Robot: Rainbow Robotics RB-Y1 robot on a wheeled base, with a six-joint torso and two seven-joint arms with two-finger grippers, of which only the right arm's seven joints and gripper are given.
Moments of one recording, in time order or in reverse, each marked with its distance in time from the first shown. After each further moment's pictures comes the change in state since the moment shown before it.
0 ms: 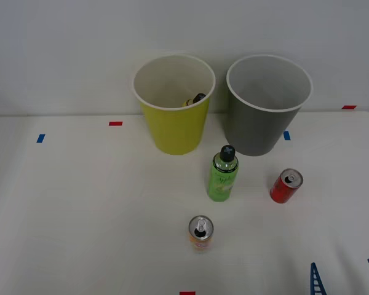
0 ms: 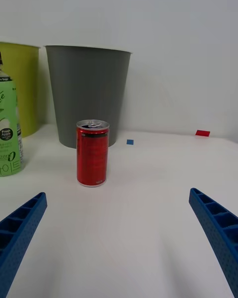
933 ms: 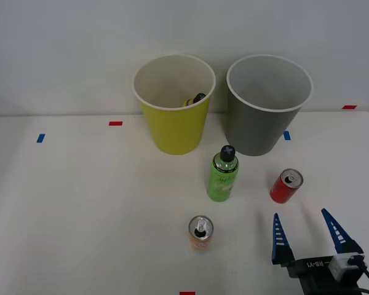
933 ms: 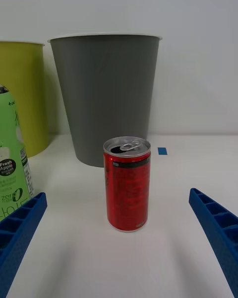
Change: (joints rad) arm -0.190 -0.053 0.194 -0.109 -0.097 0.369 0.060
